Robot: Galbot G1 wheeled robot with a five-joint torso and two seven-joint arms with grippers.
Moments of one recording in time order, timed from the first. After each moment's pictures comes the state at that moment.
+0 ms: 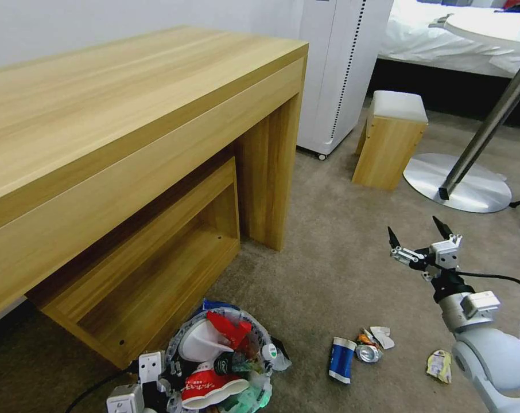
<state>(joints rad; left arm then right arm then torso) 1.94 -1.19 -0.35 -2.36 -0.49 0.37 -0.51 -1.49 0.96 0.67 1.96 0.28 0.16 0.05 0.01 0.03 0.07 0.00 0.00</state>
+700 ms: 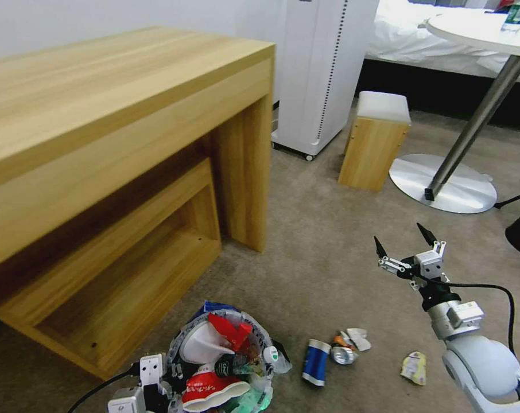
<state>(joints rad) 1.95 -1.21 -0.35 -2.35 -0.46 0.37 -0.49 -1.48 0.95 0.61 1.93 0.17 0.20 0.09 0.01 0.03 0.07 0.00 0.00</state>
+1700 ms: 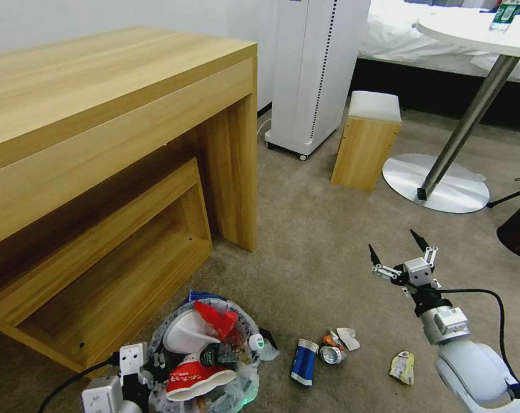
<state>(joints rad) 1.95 -1.10 -0.50 -2.46 -0.68 0.38 -0.56 -1.51 0.92 0.54 1.93 0.12 0.18 0.14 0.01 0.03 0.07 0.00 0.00</state>
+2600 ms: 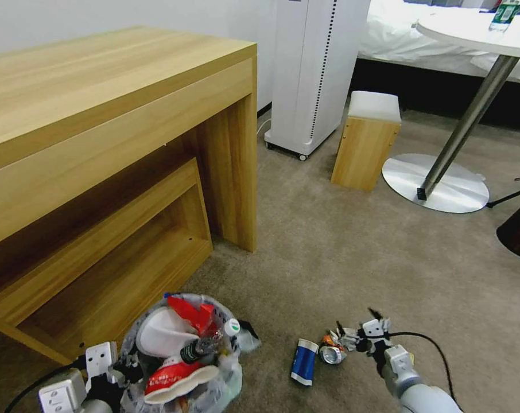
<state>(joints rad) 2.04 -1.08 -0.60 -2.50 -0.81 0.42 -0.63 -1.43 0.86 0.12 1.78 0.56 -0.16 0.21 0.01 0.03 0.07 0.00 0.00</state>
